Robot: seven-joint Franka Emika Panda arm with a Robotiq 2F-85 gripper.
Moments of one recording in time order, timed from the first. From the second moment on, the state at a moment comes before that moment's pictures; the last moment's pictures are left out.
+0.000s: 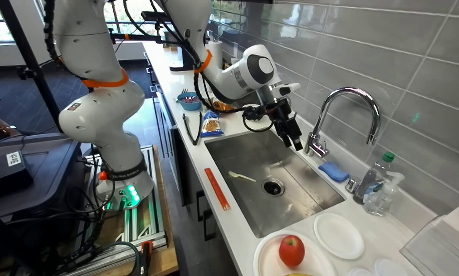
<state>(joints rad) -0.58 -0.05 0.33 -2.40 -1.10 2.53 0.82</state>
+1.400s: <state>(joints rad) -0.23 0.46 -0.16 -2.02 -1.07 2.49 0.74</state>
